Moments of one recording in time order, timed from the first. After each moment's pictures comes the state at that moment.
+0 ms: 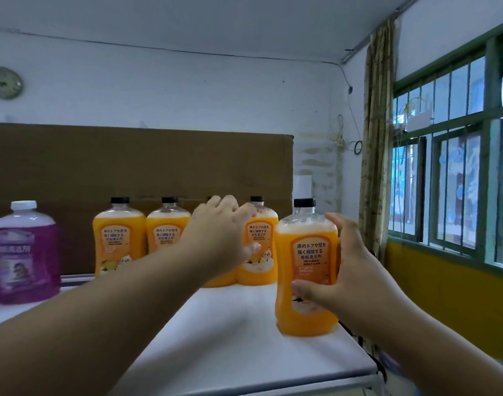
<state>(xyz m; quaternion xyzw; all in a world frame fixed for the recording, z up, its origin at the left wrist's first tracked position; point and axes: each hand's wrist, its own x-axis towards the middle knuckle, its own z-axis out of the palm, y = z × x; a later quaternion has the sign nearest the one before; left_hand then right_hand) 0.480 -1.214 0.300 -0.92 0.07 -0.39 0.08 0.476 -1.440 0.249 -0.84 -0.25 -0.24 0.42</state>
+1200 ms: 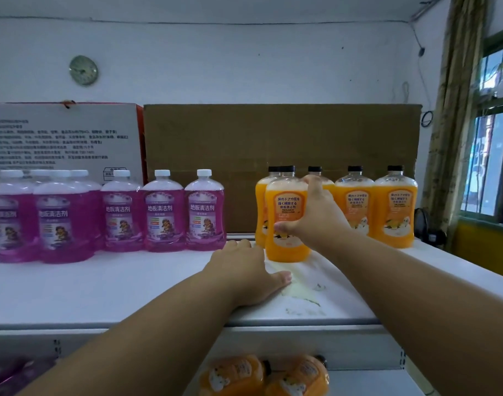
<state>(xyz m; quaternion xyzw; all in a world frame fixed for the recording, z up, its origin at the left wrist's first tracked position) 0.340 -1.006 0.222 -0.99 -0.07 -0.11 -0.02 0.433 -1.143 0.268 -0.88 -0.23 -0.25 0.35</state>
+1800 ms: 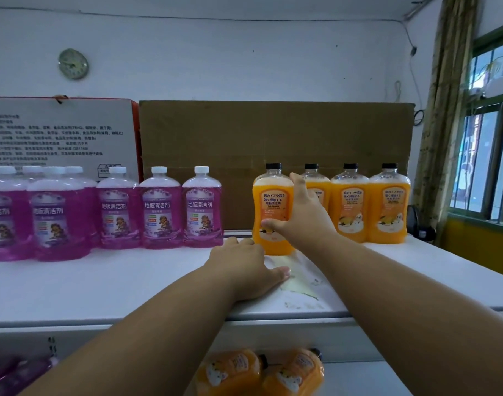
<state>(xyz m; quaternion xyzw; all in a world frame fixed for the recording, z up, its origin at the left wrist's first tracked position) 0.342 -1.004 0.223 -0.99 -0.05 -0.10 -0.01 0.441 -1.124 0.254 -0.87 -0.24 -0.28 0.33</state>
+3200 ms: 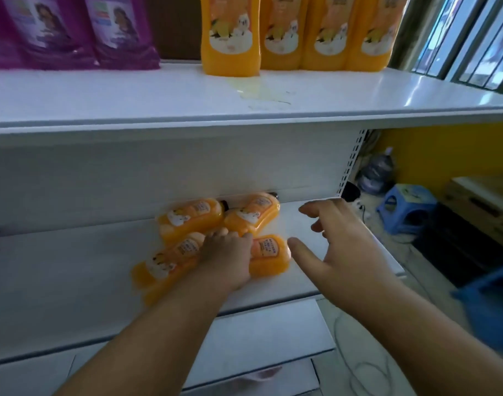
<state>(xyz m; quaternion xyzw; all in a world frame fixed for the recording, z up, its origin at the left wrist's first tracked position) 0.312 -1.053 -0.035 -1.00 0.03 0.01 0.00 0.275 -1.249 0.042 -0.92 -0.23 -0.18 0.27</state>
